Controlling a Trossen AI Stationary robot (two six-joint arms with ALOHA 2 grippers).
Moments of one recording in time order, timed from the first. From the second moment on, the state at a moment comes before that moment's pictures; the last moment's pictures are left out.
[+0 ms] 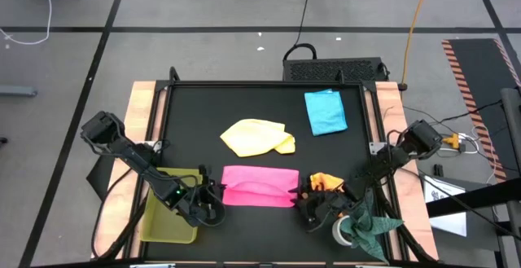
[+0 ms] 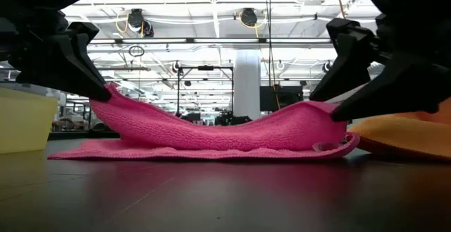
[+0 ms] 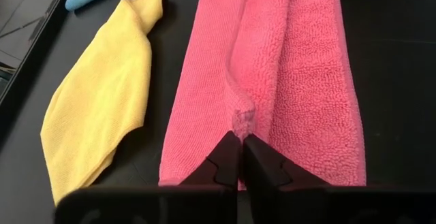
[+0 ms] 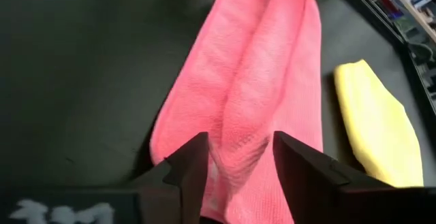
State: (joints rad) left arm -0.71 1.54 0.70 -0.21 -0.78 -0.40; right arm 0.64 1.68 0.66 0.24 0.65 -0.13
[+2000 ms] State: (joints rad) left arm -0.68 1.54 0.48 0.17 -0.87 -0.29; right arm 0.57 1.65 0.66 0.16 0.80 0.03
